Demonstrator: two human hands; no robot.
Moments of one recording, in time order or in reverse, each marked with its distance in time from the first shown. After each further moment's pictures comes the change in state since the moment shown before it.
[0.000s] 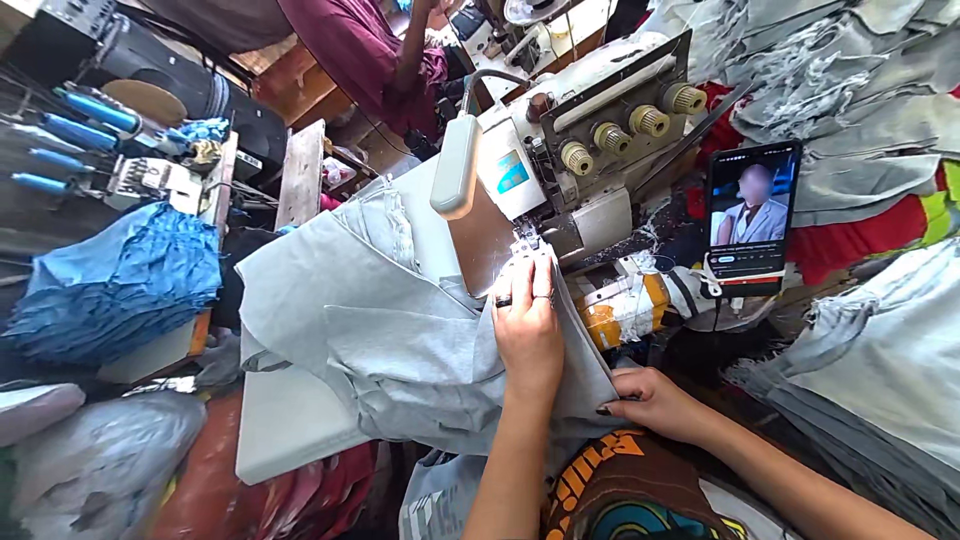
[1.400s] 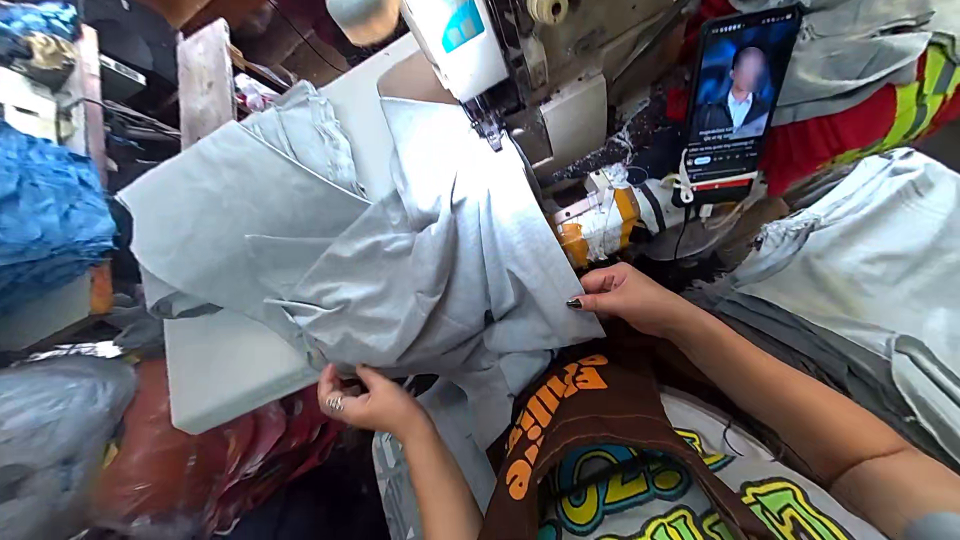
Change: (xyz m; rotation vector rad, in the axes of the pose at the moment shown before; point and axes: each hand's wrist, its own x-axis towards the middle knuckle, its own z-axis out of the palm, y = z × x) left_hand -0.191 -0.147 -0.085 -0.107 0.341 -0.787; right_hand 0.008 -0.033 -0.013 0.343 0.044 0.379
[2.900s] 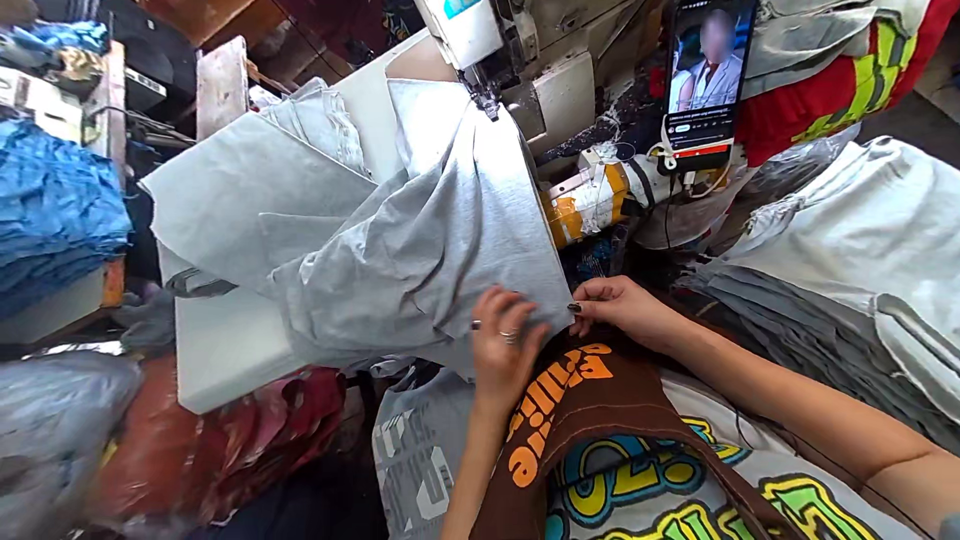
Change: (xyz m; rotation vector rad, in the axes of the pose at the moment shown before) left_hand -0.087 0.094 0.020 -0.344 -0.781 0.595; right_hand -0.039 0.036 0.032 0.033 0.011 -0.074
